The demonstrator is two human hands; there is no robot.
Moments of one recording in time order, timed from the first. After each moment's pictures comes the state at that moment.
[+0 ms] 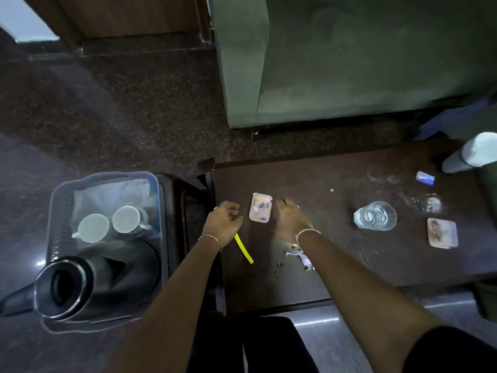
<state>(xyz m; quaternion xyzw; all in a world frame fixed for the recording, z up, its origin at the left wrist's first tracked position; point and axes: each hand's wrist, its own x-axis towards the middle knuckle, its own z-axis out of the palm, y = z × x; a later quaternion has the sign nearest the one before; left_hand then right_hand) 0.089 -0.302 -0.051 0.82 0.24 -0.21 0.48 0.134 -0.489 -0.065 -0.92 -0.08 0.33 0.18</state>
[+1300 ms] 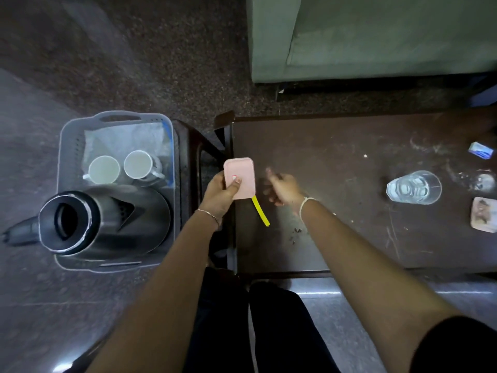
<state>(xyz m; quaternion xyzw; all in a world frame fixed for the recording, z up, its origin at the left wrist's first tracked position) 0.044 -0.276 -0.086 0.65 0.35 -0.13 0.66 0.106 -0.430 -0.106 -0.77 0.16 0.42 0.45</state>
